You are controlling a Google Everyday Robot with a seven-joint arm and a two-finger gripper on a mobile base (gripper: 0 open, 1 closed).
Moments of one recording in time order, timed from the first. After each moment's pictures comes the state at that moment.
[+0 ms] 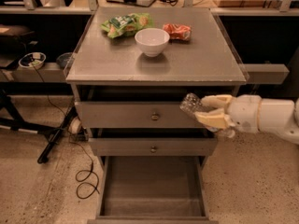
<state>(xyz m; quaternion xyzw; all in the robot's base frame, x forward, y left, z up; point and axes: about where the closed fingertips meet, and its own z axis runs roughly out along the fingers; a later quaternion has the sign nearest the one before) 0.548 -0.171 0.801 -0.44 0.70 0.22 0.51</state>
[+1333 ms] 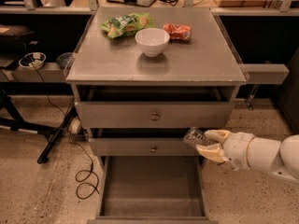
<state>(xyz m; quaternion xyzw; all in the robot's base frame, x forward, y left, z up) 0.503 -0.190 0.693 -0.41 0.78 0.15 0.46</state>
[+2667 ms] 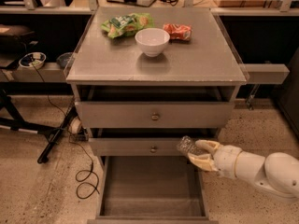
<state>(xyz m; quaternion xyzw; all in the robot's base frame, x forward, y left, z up) 0.514 -0.176 0.625 -0.39 0.75 0.19 0.50</state>
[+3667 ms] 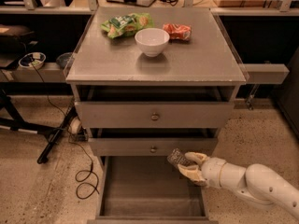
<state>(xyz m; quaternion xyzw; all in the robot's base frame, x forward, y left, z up) 0.515 -0.153 0.543 -0.38 0.76 0.23 0.48</state>
